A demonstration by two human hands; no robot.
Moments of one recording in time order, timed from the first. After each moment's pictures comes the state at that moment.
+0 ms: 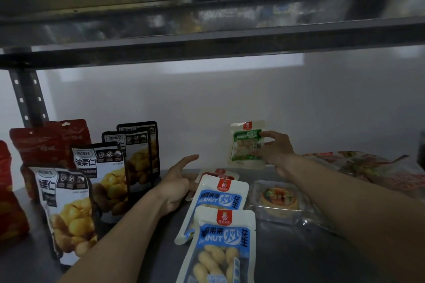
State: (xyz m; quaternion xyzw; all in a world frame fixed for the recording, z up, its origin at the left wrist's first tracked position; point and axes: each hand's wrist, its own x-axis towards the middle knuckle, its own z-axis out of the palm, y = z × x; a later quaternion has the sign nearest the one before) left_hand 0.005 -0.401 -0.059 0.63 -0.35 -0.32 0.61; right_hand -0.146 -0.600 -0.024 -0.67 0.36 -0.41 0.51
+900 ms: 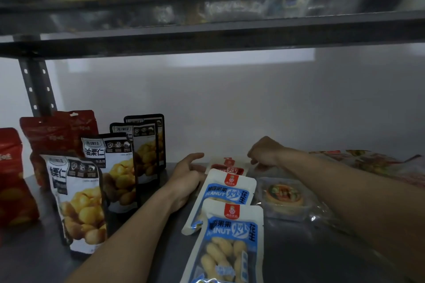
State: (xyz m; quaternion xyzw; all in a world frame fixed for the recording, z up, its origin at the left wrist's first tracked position) left_hand -0.006 -0.401 -0.062 0.65 -0.33 -0.26 0.63; right_hand -0.132 -0.573 -0.011 -0.84 0.39 -0.16 0.33
